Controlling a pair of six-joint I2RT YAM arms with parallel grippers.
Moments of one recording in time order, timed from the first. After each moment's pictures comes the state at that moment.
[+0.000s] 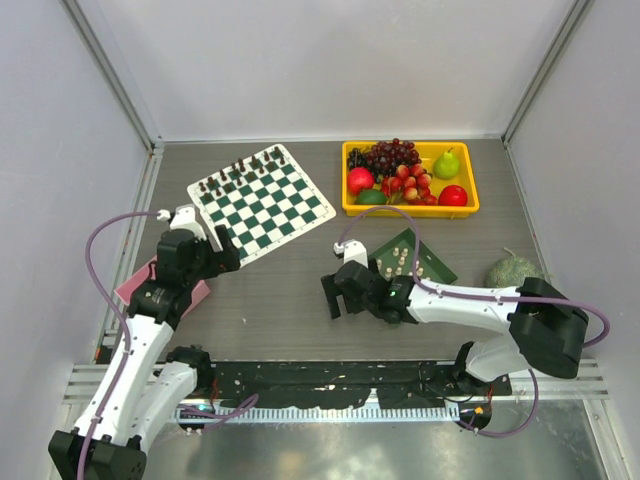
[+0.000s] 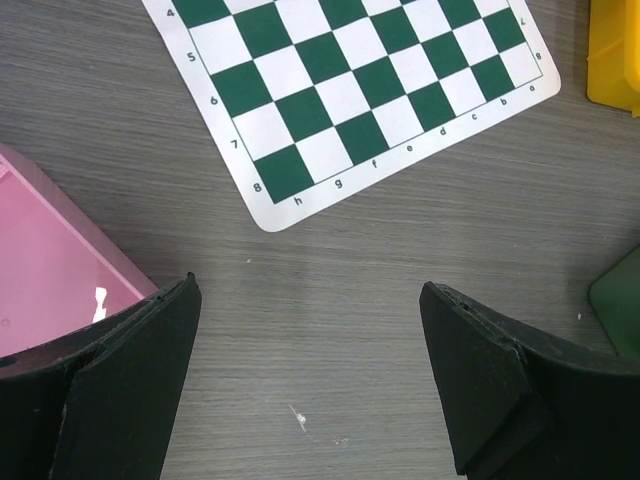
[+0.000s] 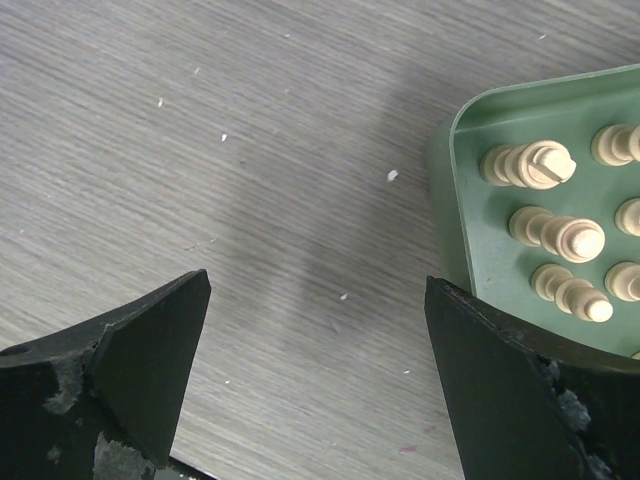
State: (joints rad) left arm -0.20 0.72 0.69 -0.53 -0.10 -0.37; right arm 1.06 1.39 0.73 -0.23 0.34 0.56
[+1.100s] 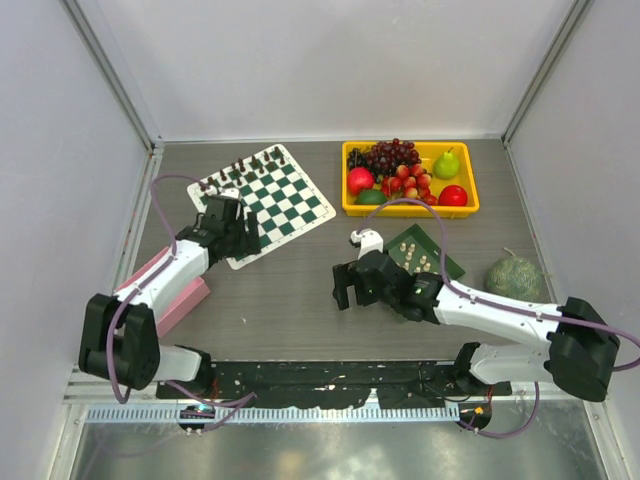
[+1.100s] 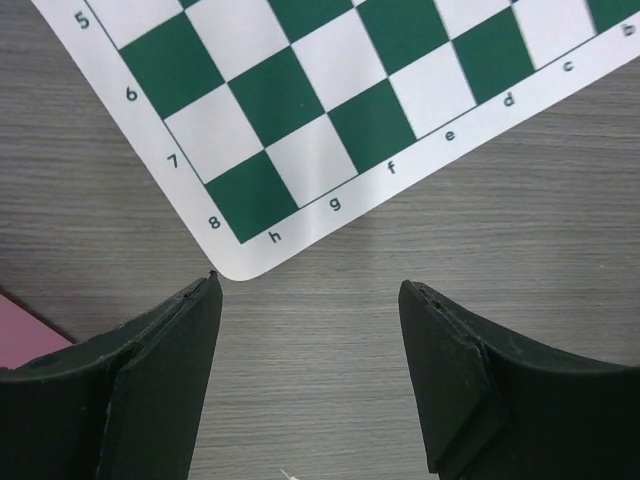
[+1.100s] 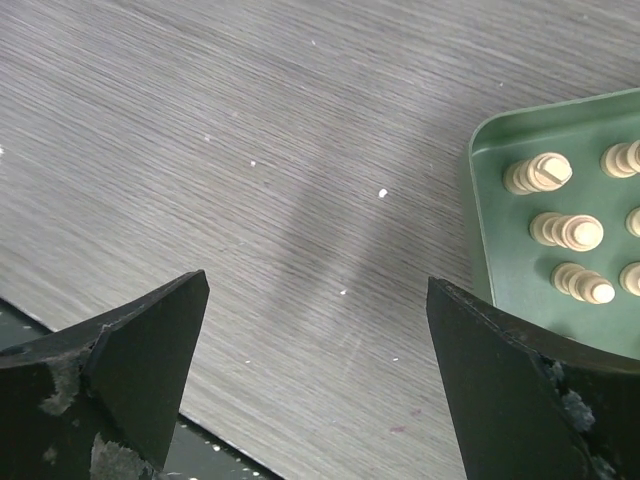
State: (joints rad) left arm -0.28 1.33 0.87 -0.41 -0.10 -0.32; right arm 0.98 1.22 0.70 -0.25 0.25 0.52
